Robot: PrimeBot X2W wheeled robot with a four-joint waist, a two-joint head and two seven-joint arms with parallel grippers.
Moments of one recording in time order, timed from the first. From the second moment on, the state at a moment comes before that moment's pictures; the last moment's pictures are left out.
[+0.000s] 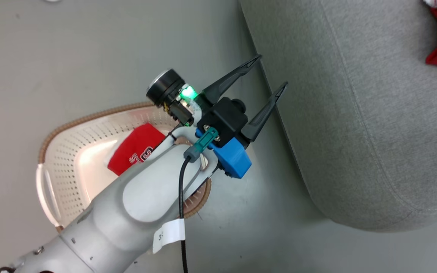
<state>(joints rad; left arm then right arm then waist) -0.92 0.16 -0.99 0.46 -0.39 -0.02 -0.26 -0.52 -0.28 -0.45 0.33 0.04 0.13 -0.26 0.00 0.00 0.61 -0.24</state>
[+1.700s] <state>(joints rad) -0.13 0.10 -0.12 0.26 -0.16 -0.08 -0.26 -0.08 -0.11 -0.09 0.22 0.07 0.13 -0.26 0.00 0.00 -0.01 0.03</state>
